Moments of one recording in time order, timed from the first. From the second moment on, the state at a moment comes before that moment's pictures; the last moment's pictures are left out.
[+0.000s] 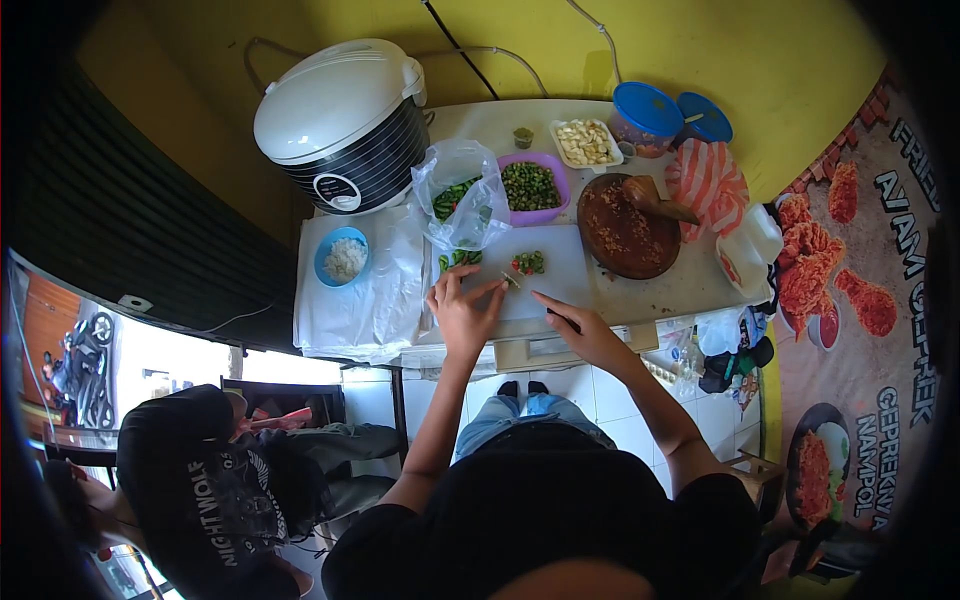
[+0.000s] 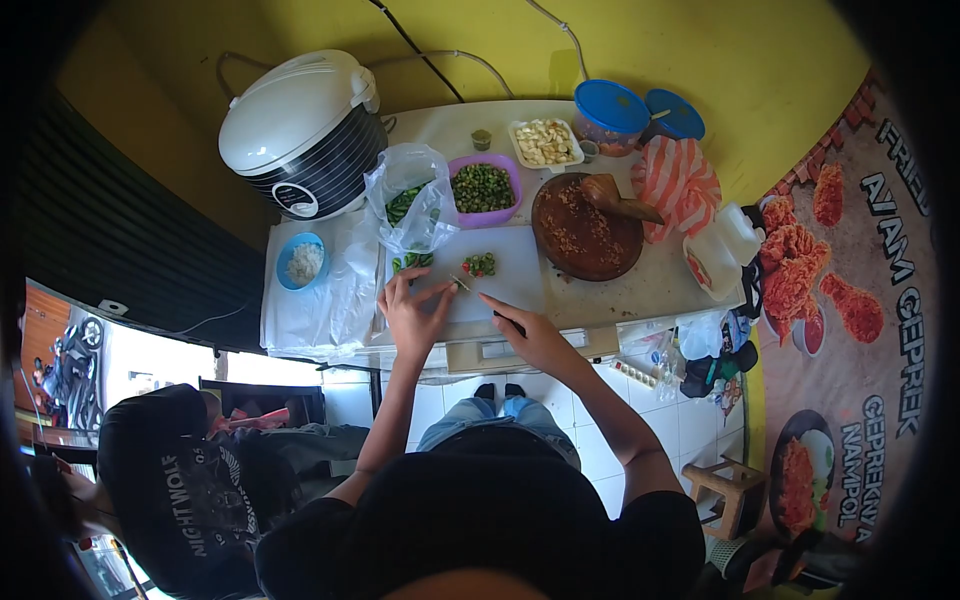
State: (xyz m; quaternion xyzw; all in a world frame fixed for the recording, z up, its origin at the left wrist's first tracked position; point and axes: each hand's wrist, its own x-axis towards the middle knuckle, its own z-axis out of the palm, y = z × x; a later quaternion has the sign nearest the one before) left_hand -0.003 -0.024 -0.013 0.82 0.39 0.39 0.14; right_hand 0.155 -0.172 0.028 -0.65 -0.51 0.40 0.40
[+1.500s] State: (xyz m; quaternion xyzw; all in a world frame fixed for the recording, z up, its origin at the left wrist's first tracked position) left_hand -0.005 -0.022 -0.019 0.82 0.39 0.40 0.14; right_hand 0.143 -0.151 0.020 -0.71 -0.51 0.34 0.34
